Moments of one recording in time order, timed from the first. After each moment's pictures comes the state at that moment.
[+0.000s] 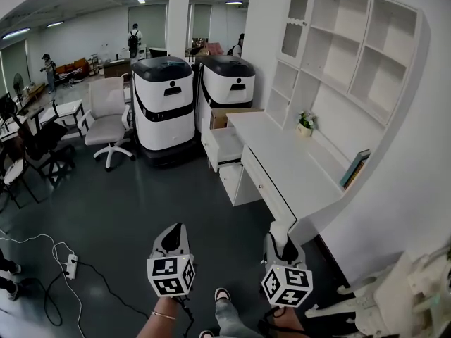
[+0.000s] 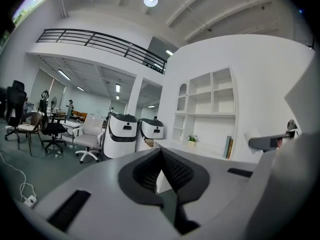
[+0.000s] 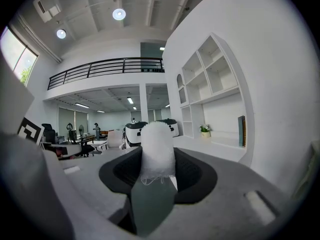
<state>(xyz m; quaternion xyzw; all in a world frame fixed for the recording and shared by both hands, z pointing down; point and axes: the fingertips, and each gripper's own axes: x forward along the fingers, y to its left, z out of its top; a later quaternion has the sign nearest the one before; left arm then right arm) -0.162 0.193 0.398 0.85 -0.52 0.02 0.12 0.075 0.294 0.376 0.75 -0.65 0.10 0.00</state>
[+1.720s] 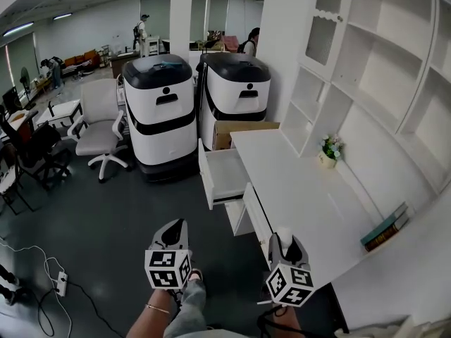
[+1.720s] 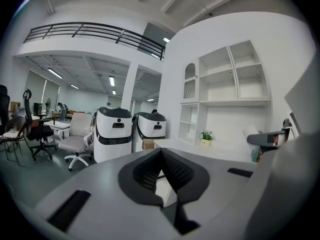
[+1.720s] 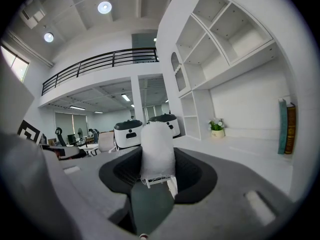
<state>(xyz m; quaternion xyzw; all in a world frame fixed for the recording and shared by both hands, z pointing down) 0.001 -0.154 0.411 0.84 -0.52 0.07 0.12 0.257 -0.058 0.397 0.74 -0.66 0.14 -0.01</state>
